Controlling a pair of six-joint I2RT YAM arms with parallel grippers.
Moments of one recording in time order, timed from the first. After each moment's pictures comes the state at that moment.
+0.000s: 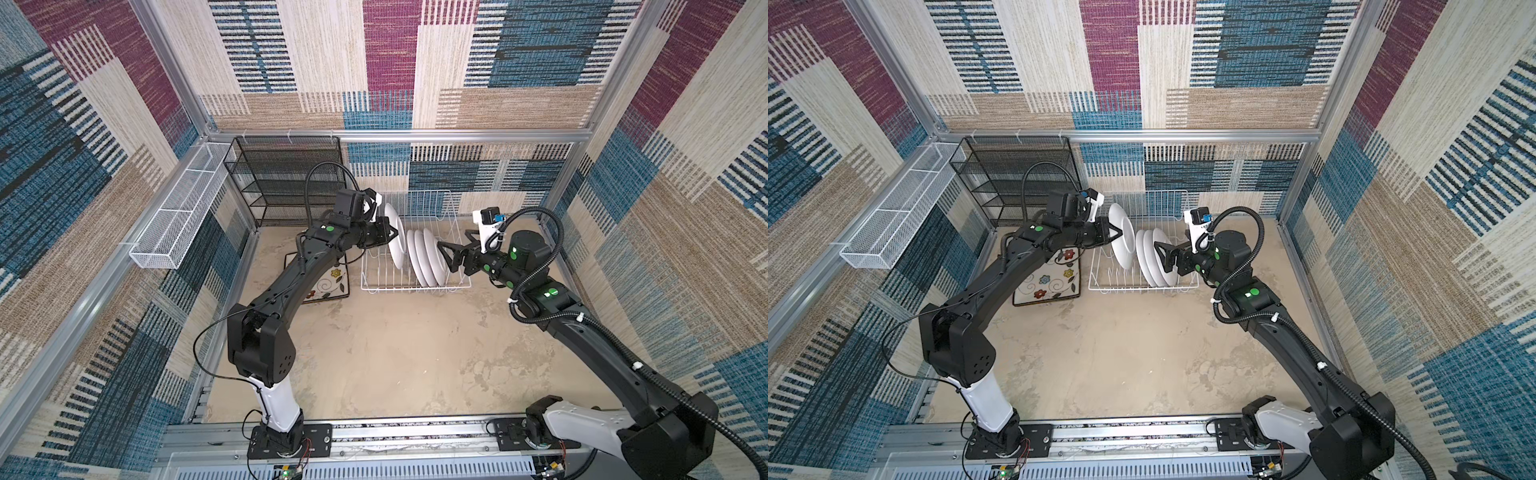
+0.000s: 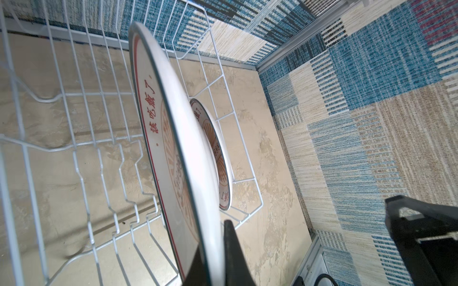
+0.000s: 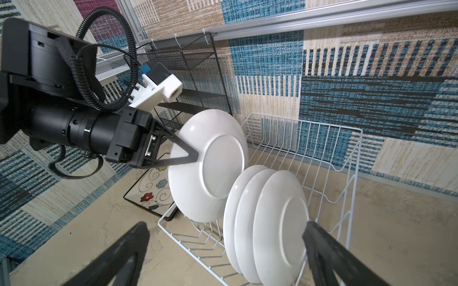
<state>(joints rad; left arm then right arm) -0.40 1.78 1.74 -0.55 0.44 -0.51 0.42 1.16 1.06 -0.07 -0.23 0.17</state>
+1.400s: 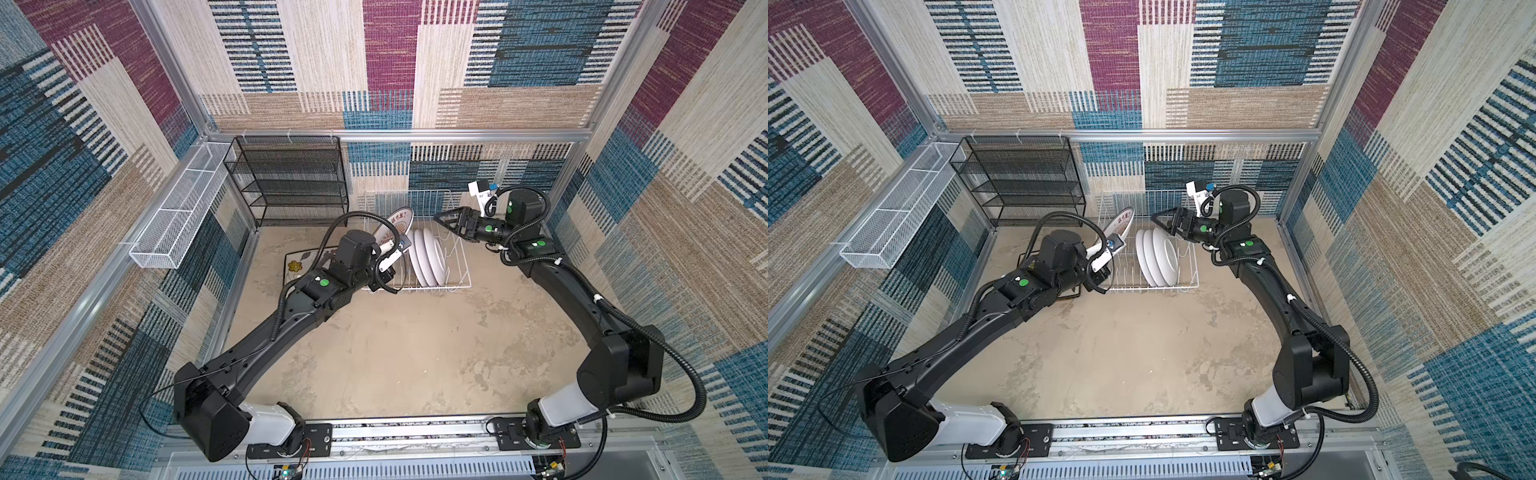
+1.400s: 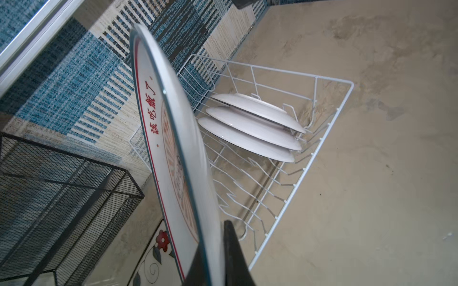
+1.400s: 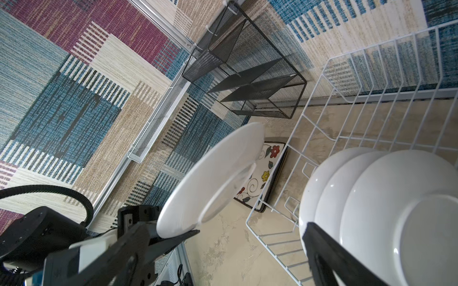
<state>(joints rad) -0.68 1.38 1.29 -0.42 -0.13 0.58 0.21 1.56 1.40 -0.10 -0.85 0.66</state>
